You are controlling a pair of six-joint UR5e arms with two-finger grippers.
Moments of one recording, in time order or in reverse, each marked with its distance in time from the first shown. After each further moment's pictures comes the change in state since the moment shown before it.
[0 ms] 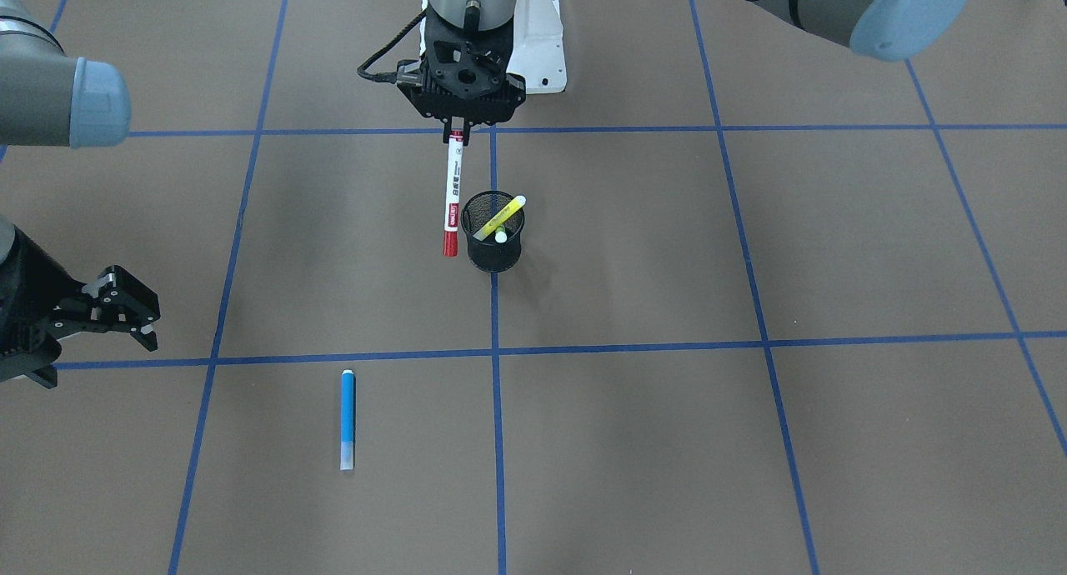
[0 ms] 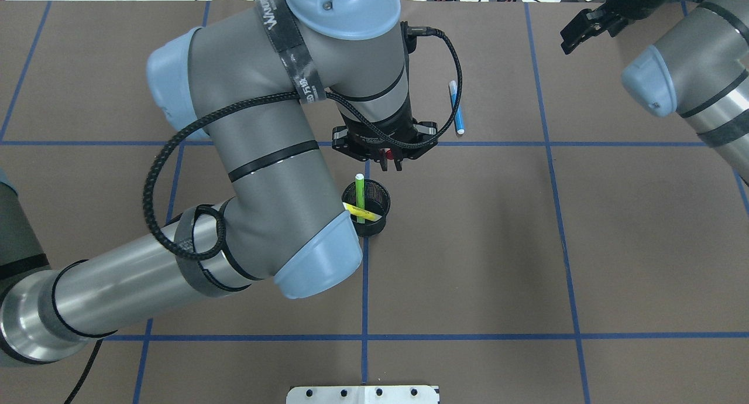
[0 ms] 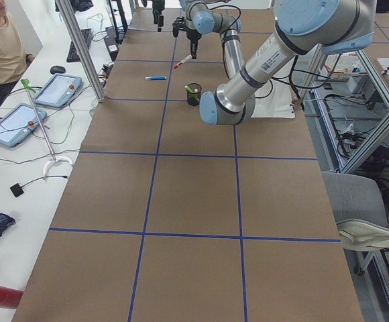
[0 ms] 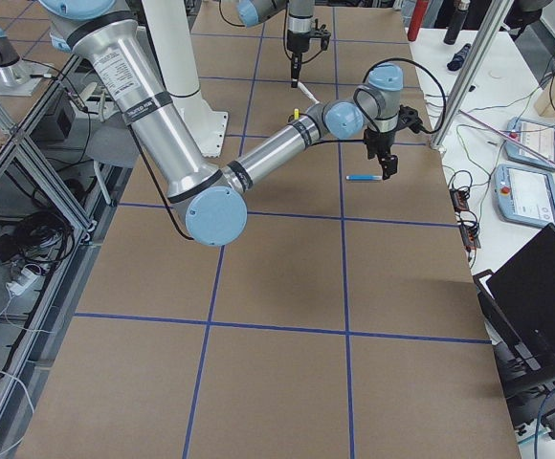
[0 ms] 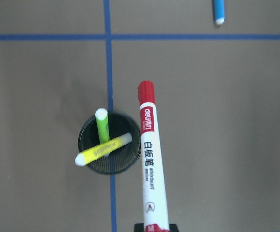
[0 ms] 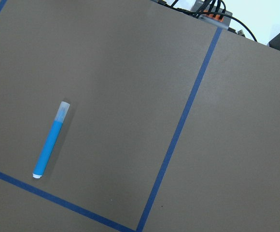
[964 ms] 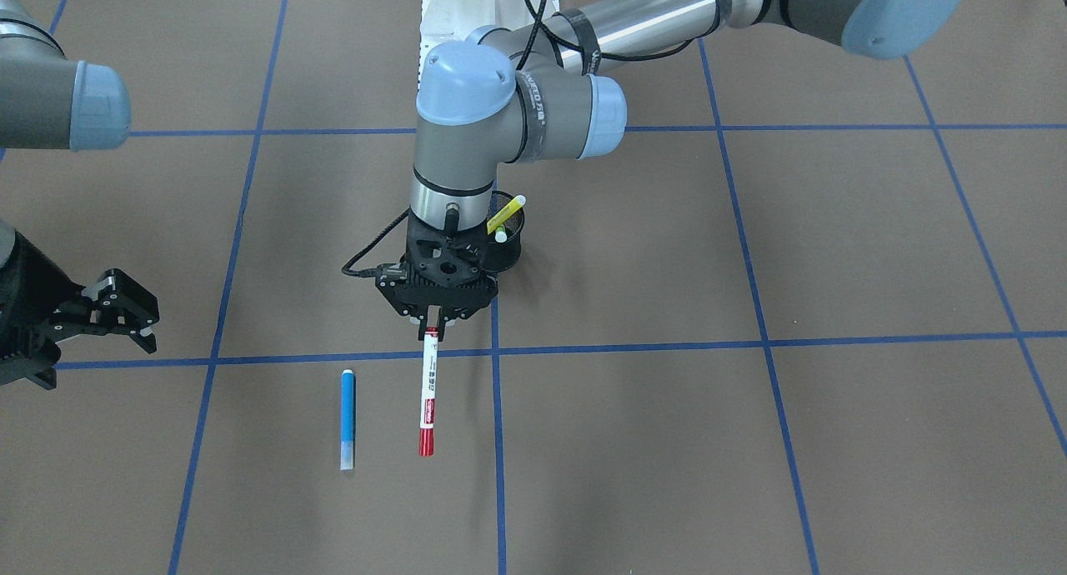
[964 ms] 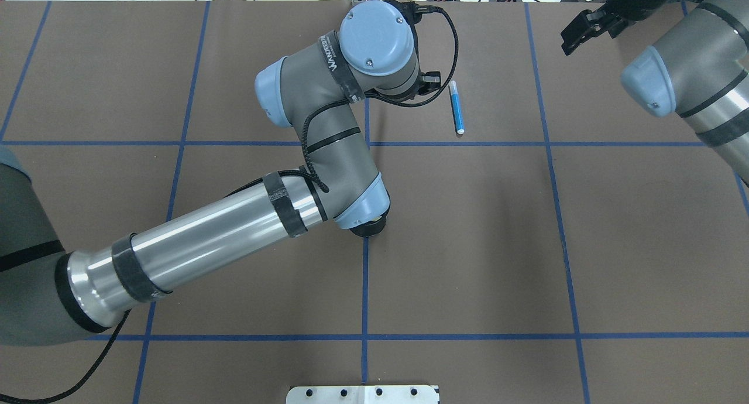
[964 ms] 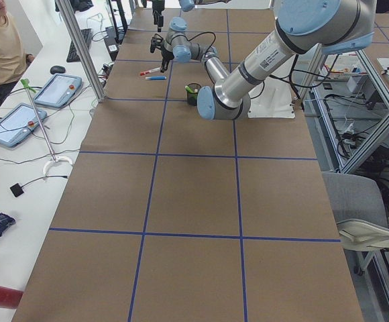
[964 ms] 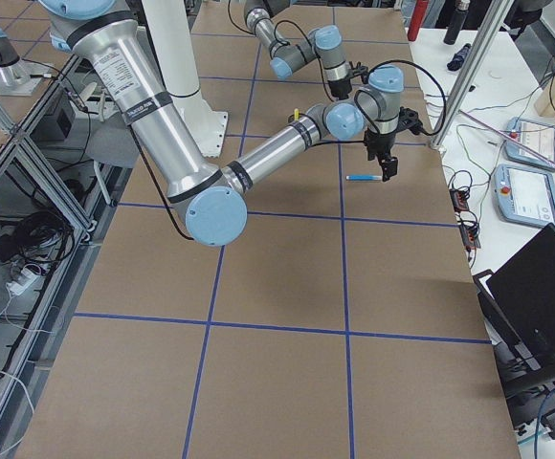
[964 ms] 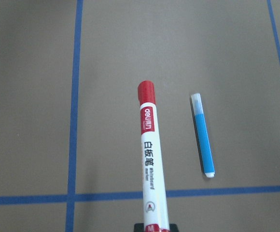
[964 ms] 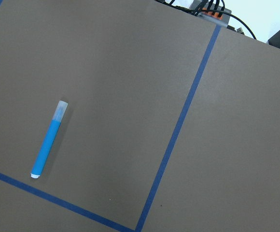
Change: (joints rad) left arm -0.014 -0.094 0.575 -0.622 0.323 -0.049; right arm -0.001 0.000 -0.008 0.001 -0.001 0.003
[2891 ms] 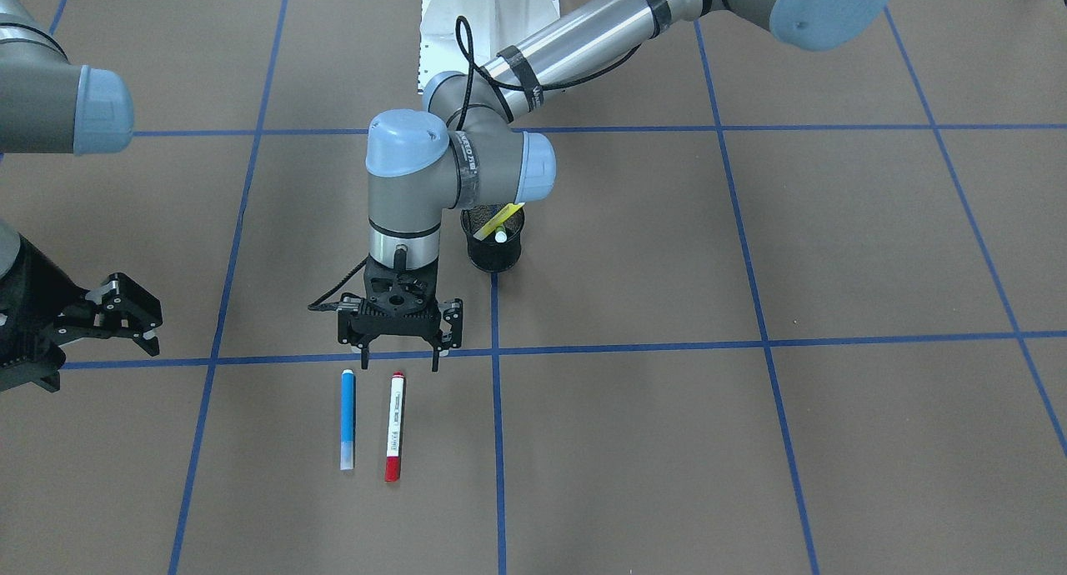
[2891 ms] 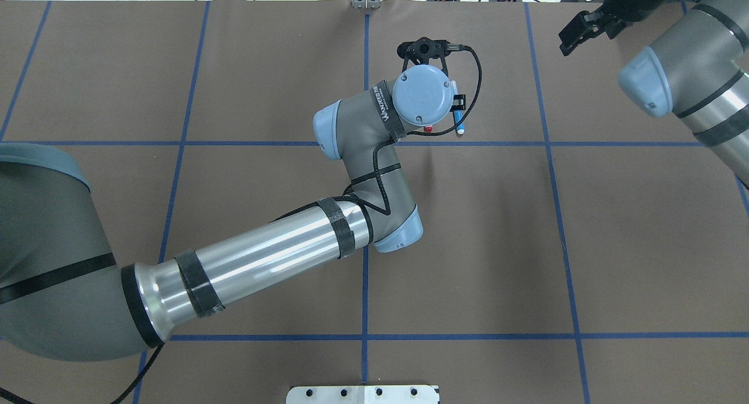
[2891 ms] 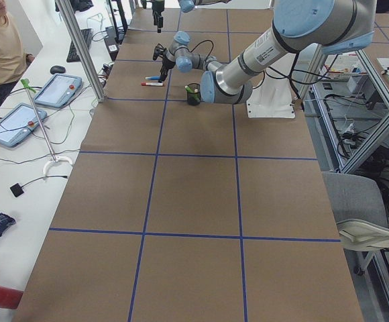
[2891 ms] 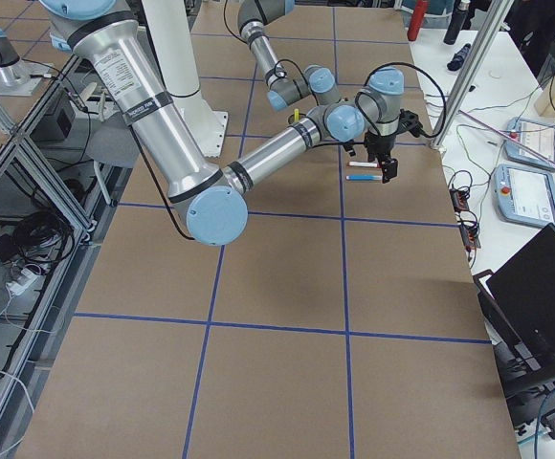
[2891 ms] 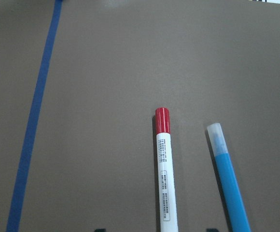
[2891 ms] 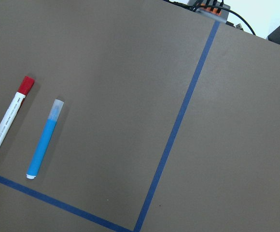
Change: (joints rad) left arm 0.080 -0.112 0.268 -0.164 0.174 0.000; right arm -0.003 0.005 -0.009 0.005 -0.002 0.005
